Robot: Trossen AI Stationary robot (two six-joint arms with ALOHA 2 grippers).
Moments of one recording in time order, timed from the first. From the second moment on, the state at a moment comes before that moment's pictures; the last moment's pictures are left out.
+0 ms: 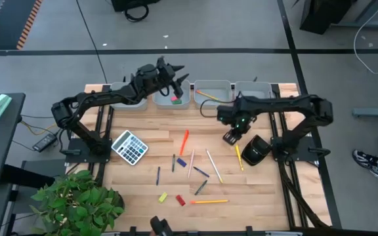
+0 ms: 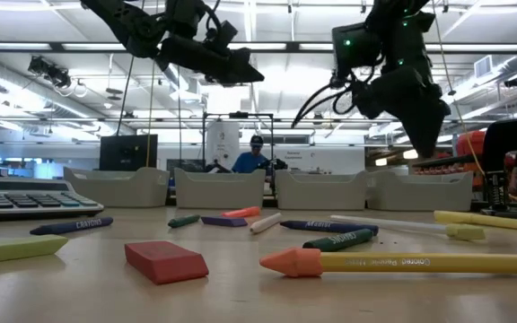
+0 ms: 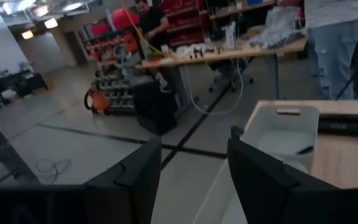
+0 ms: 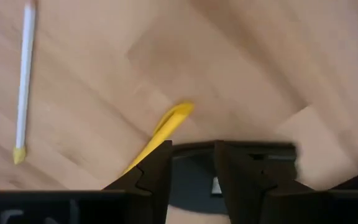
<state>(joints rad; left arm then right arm) 0.55 1.58 1.04 0.52 -0.05 0.27 -0.22 1.56 1.12 -1.19 -0.12 0.58</state>
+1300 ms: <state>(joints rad) 0.55 1.58 1.04 0.47 -0.05 0.36 -0.17 1.76 0.96 -0.99 -0.21 0.62</state>
